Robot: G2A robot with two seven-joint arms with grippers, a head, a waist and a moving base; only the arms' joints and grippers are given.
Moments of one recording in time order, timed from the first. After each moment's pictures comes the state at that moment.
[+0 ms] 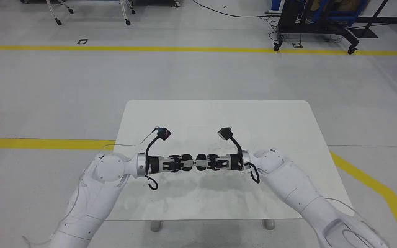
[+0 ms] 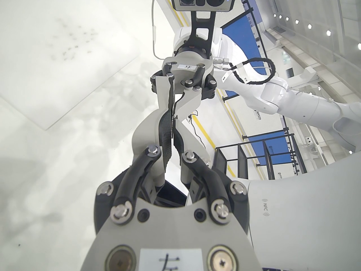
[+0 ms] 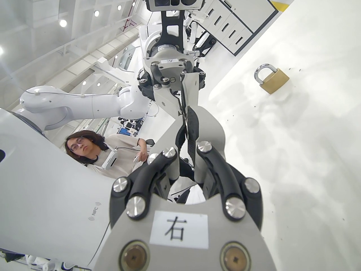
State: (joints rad) left arm 1.19 -1.11 -1.17 -1.48 -0.07 -0.44 -1.13; right arm -0.97 -1.19 0.77 -1.06 0.38 -0.84 0.98
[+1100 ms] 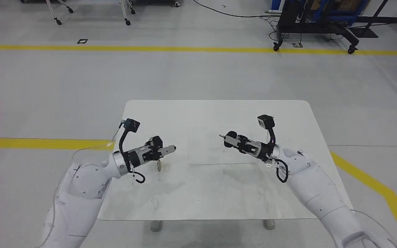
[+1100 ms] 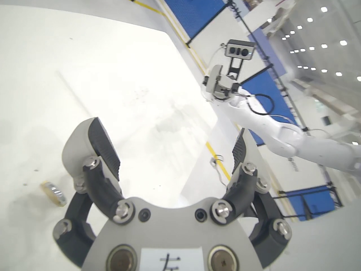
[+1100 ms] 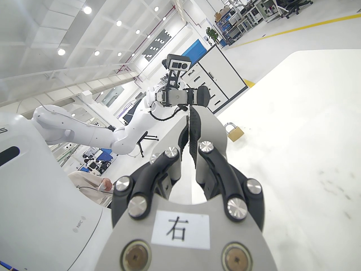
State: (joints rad) left arm 1.41 -1.05 -1.40 -1.74 0.28 -0.37 -0.78; right arm -1.09 -1.08 1.01 -1.13 0.30 -1.01 0.73
